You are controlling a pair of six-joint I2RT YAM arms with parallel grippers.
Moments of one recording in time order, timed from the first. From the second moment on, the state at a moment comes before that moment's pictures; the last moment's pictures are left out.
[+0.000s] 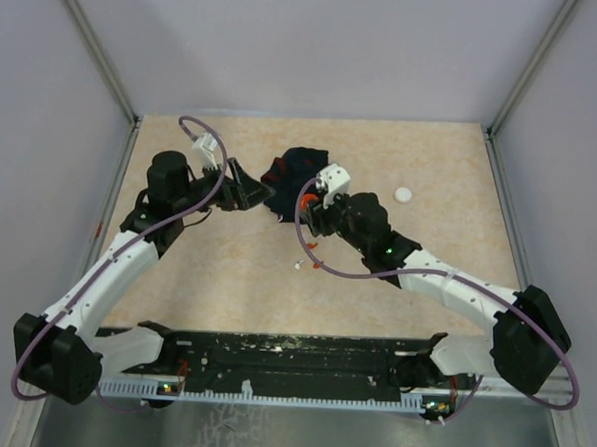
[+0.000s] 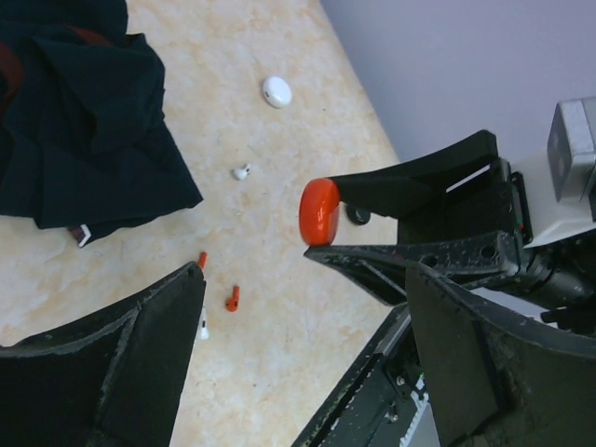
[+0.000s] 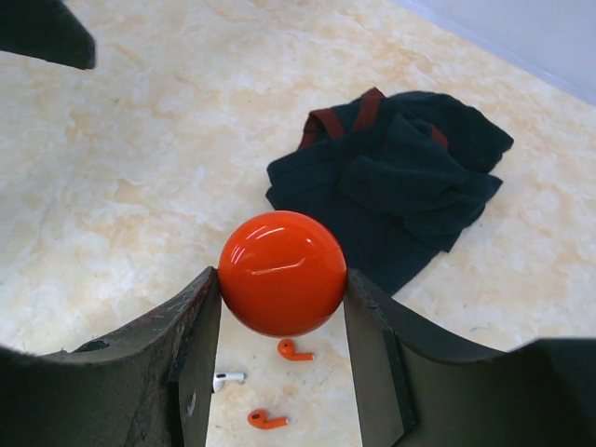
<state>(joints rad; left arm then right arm) -0.35 1.12 0.92 -0.04 0.52 -0.60 0.78 1.26 0.82 0.22 0.07 -0.01</state>
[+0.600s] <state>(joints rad) -0.43 1.19 0.92 0.06 0.56 -0.69 0.86 1.24 0.76 0.42 0.02 -0.08</state>
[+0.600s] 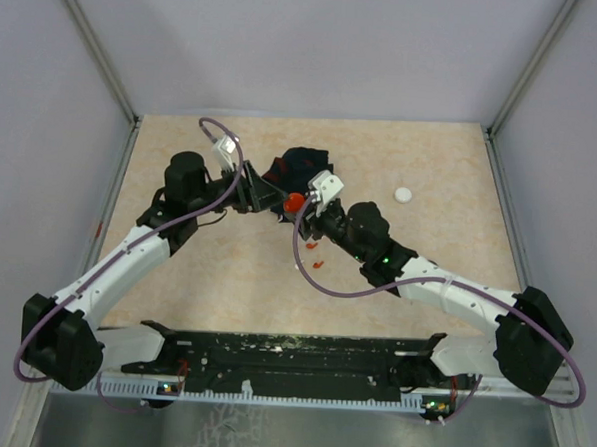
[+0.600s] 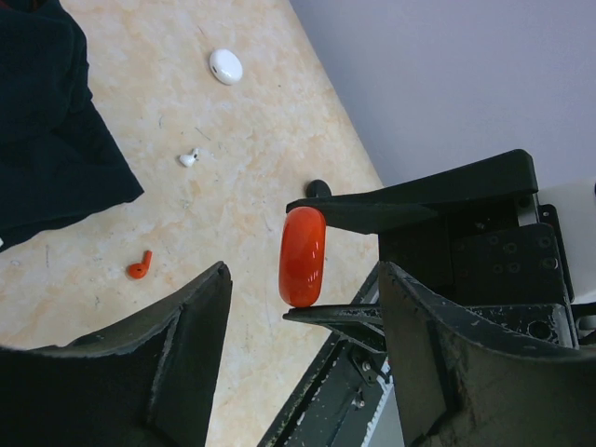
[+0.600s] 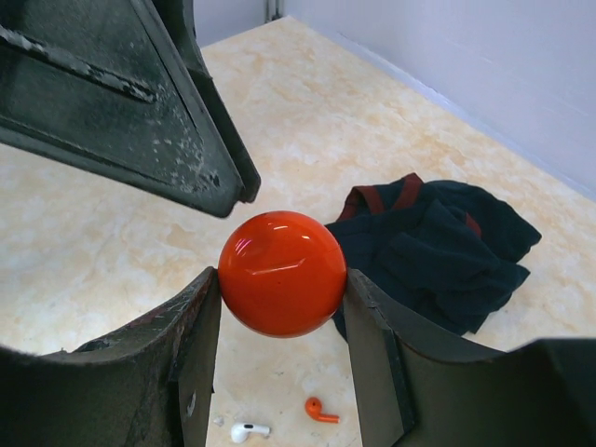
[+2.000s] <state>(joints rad) -0.47 1.21 0.92 0.06 0.61 -0.52 0.87 1.15 0.70 0.48 -0.03 -0.08</state>
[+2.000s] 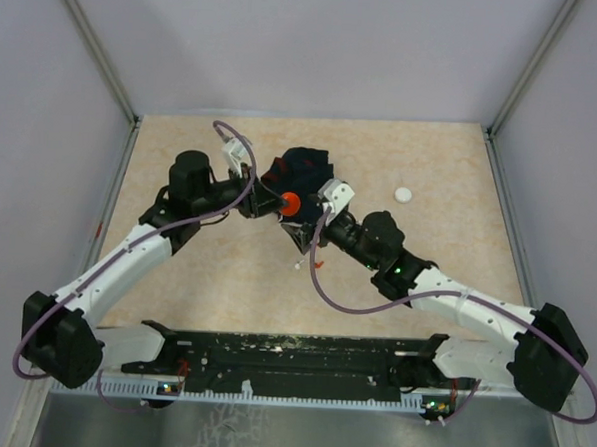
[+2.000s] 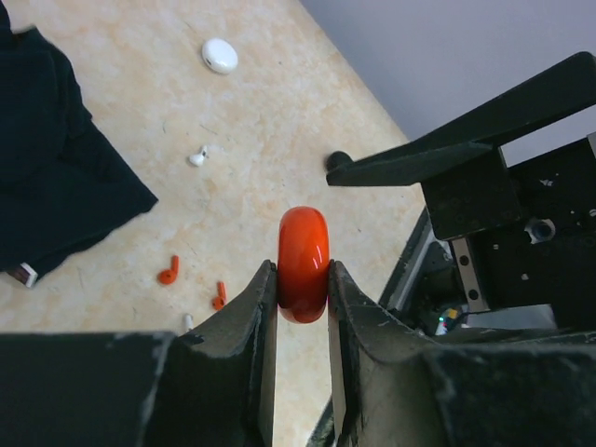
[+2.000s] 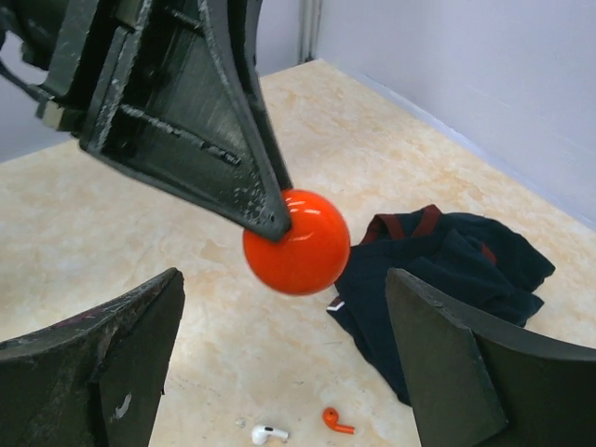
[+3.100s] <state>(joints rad) -0.53 1.21 1.27 -0.49 0.99 0.29 0.68 1.11 0.76 0.38 -0.79 0.00</state>
